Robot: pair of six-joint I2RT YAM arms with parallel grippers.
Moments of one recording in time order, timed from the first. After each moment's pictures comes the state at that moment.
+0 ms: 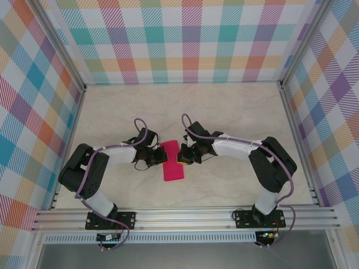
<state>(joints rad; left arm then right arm) -0.48 1.64 0.74 -0.17 0.40 -0.70 0.76 1.76 1.05 -0.36 -0.52 0.89</state>
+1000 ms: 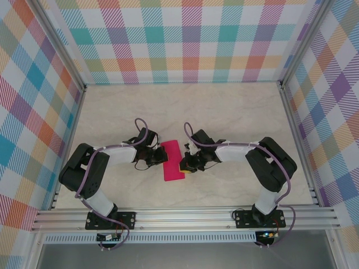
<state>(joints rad) -0.48 1.64 0.74 -0.17 0.40 -0.69 0.74 1.76 0.88 -0.20 -0.66 0.81</state>
